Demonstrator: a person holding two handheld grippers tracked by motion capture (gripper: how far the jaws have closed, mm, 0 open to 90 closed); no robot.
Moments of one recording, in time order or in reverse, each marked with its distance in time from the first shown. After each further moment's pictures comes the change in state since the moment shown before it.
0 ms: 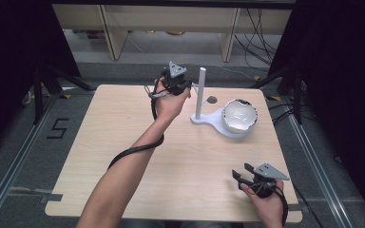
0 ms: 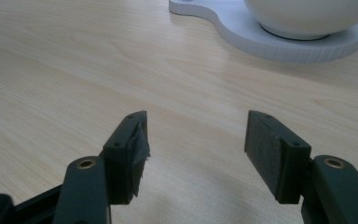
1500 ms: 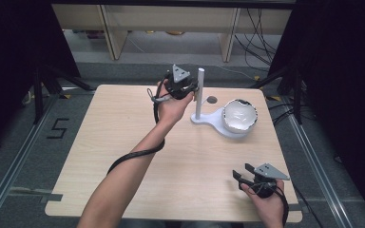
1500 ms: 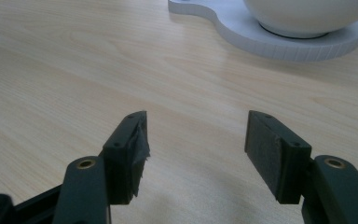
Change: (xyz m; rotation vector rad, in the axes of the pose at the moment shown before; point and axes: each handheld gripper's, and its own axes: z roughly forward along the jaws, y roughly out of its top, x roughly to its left) left arm -0.008 -0.007 -0.007 -0.036 -0.020 0.025; right arm -0.001 -0.001 -0.001 -0.002 -0.007 0.001
